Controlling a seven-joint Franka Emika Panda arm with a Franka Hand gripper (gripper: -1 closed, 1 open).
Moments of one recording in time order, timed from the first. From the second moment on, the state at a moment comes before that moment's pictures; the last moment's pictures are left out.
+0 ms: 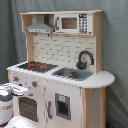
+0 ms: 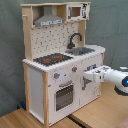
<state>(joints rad) -0.34 -1.47 1.46 -2.78 -0.04 2.99 -0.94</state>
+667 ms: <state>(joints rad) -0.47 -1.46 1.47 -2.78 -0.03 3.15 -0.95</state>
